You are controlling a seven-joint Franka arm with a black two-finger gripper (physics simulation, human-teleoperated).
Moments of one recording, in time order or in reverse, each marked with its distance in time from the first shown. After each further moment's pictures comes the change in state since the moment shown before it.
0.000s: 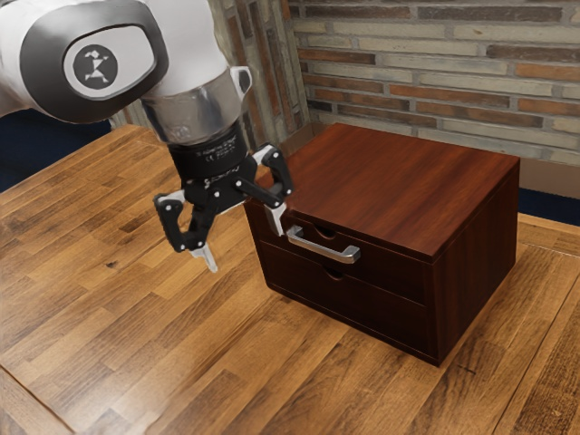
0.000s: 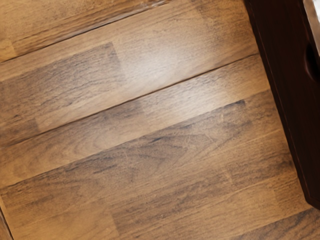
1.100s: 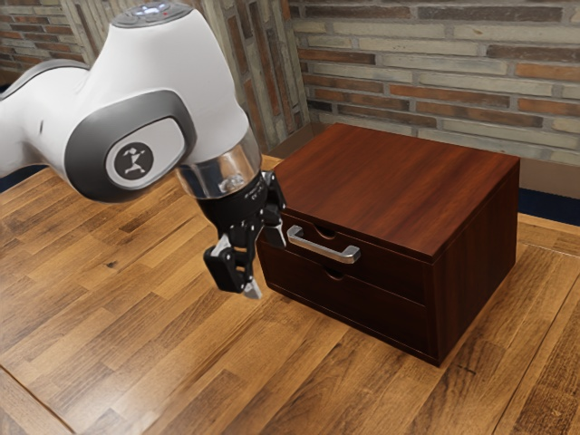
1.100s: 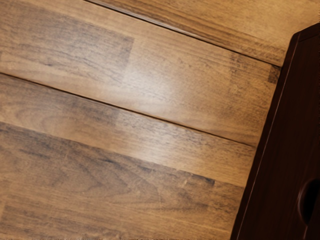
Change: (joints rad) arm 0.054 -0.058 -0.080 -0.246 0.100 0.311 -0.647
